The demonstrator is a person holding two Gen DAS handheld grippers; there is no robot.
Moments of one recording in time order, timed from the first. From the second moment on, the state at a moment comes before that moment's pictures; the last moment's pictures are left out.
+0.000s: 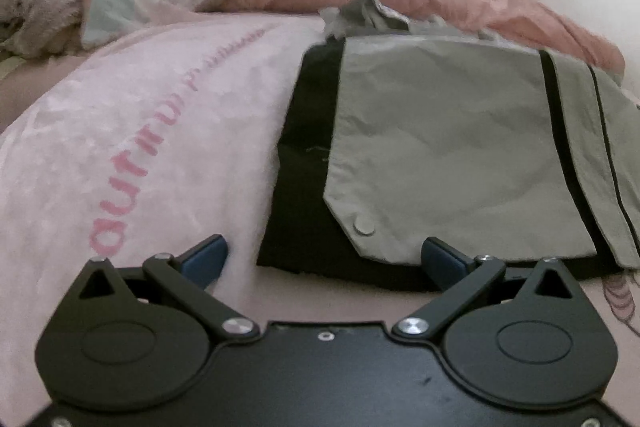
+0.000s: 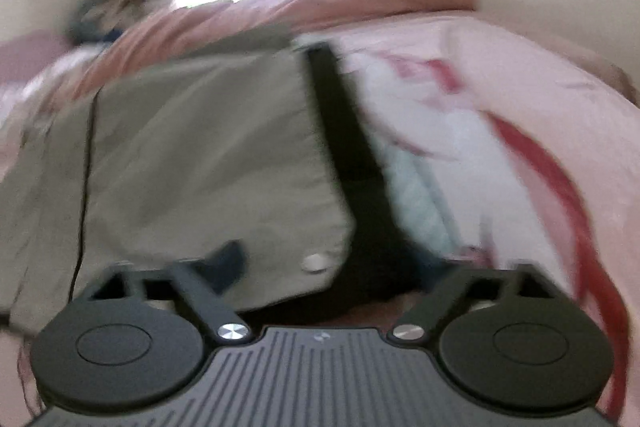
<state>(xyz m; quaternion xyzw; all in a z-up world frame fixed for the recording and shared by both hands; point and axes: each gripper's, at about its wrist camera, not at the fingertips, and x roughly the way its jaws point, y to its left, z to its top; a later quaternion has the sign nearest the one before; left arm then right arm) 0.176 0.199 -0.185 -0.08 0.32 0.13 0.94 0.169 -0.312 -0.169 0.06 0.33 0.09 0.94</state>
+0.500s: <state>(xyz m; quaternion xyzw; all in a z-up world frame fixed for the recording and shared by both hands) 0.185 0.191 -0.149 -0.09 0.30 0.12 0.94 0.165 -0.356 -0.156 0.14 0.30 0.08 0.94</state>
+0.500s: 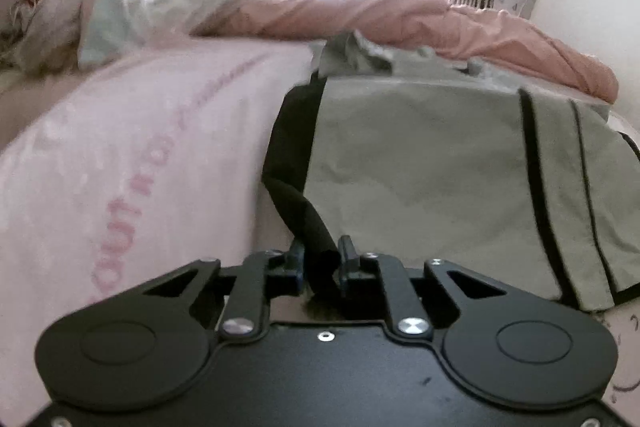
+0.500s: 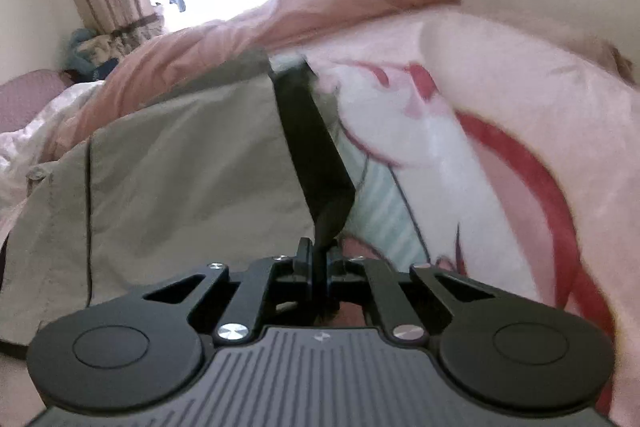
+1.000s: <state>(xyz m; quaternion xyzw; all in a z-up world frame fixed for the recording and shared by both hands) 0.160 0.200 -0.153 -0.13 0.32 0.10 0.93 0.139 -0.373 -0.168 0.19 0.32 0.07 0.93</state>
